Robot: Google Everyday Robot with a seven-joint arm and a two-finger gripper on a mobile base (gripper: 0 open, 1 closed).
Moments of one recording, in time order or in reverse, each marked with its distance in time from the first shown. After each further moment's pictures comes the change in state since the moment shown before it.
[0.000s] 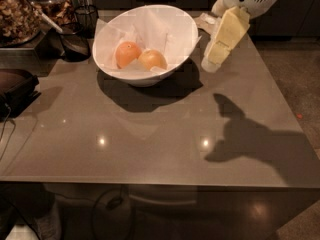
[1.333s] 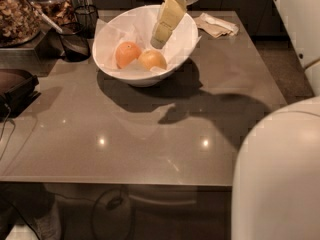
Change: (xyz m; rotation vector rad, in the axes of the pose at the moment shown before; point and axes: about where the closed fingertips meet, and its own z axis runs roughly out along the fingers) arm -0.103 -0.063 0.065 -0.042 -0.096 -0.093
